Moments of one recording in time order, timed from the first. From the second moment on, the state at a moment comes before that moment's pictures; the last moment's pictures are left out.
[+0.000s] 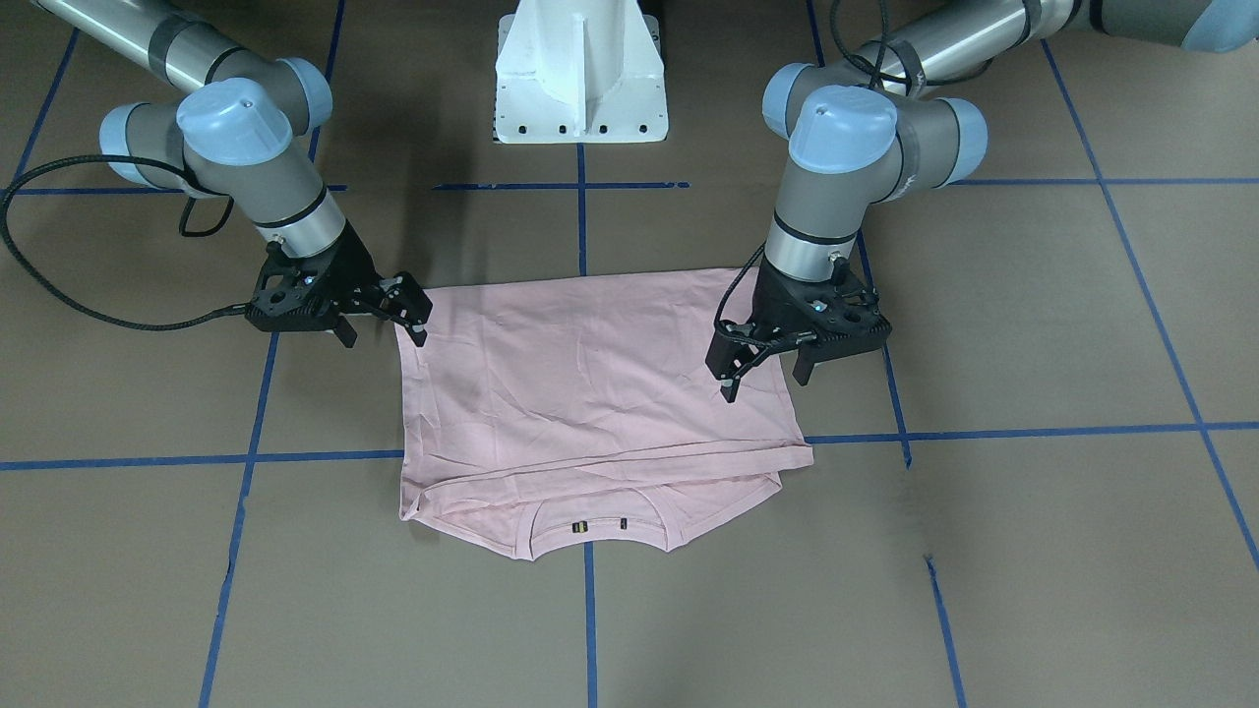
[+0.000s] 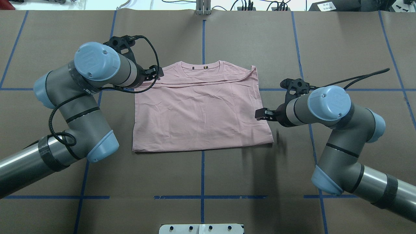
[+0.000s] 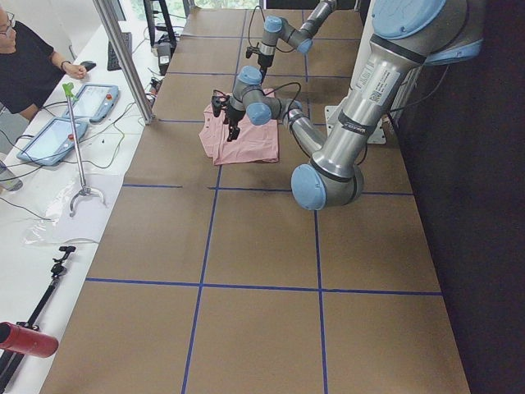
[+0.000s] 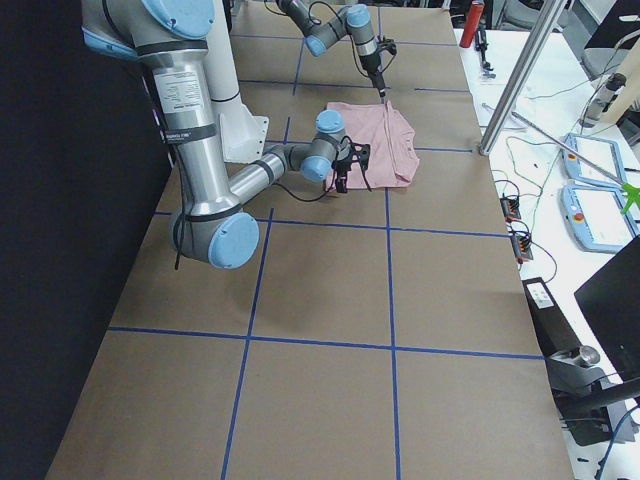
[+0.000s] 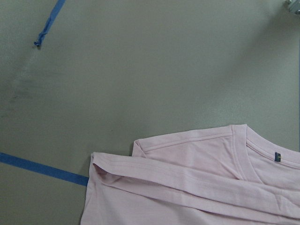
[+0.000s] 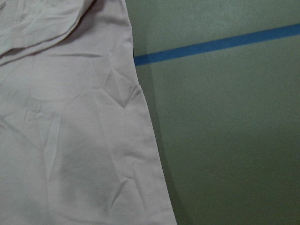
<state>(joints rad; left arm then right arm) -0.68 -2.14 -1.65 -1.86 -1.72 -1.43 0.57 -1.30 1.75 -1.08 1.82 1.36</state>
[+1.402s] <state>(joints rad) -0.68 -2.14 -1.66 -1.86 -1.72 -1.44 0.51 -1.30 1.74 -1.14 1.83 1.35</state>
